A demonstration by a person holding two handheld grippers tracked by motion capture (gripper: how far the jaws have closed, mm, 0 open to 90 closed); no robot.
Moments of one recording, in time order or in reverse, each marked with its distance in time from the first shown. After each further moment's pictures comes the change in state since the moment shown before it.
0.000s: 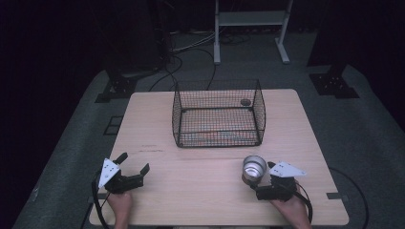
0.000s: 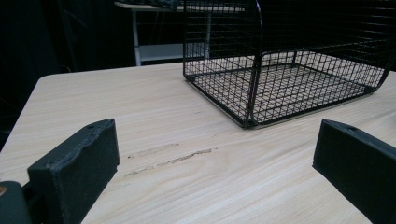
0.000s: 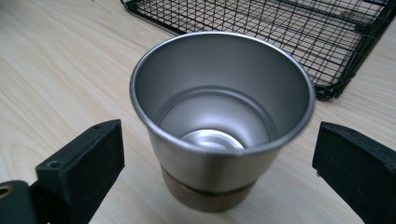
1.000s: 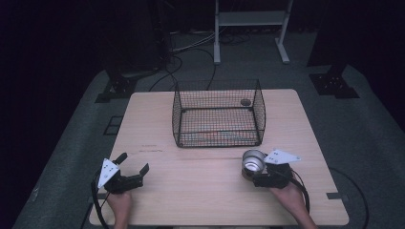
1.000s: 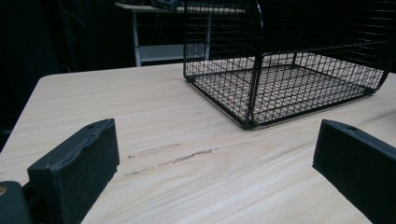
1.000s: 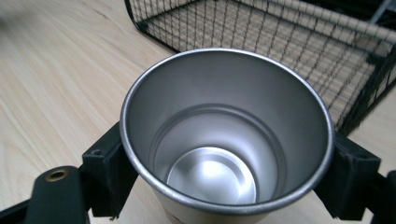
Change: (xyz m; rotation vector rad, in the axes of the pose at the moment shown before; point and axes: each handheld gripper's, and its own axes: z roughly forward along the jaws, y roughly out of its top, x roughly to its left) left arm 0.001 0.000 -0.001 -0.006 0.000 -0.002; right arm -0.009 0.036 0.009 0.004 0.057 -0.045
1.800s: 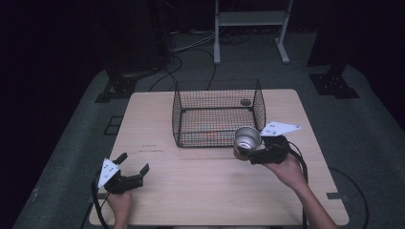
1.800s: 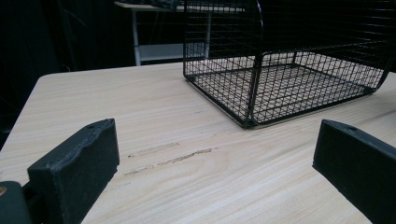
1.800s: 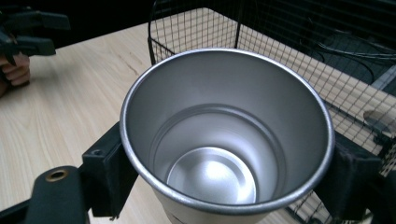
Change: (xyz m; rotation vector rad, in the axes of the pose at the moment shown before) left arm 0.000 0.000 0.000 0.002 -0.002 -0.002; right arm -0.016 0.084 -0.007 -0.048 0.123 -0.049
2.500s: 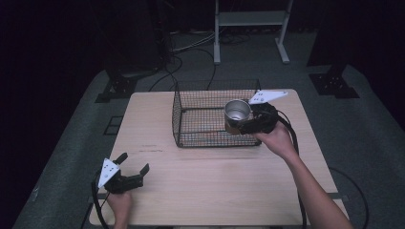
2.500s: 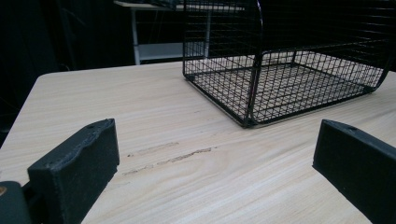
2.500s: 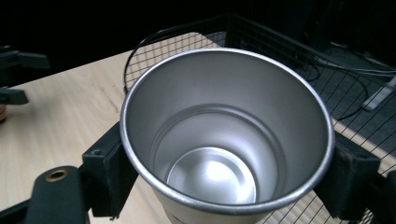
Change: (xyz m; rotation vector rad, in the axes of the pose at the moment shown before) left arm 0.000 0.000 0.000 0.004 -0.001 0.003; right arm -0.032 0.073 0.028 -0.006 0.002 -0.029
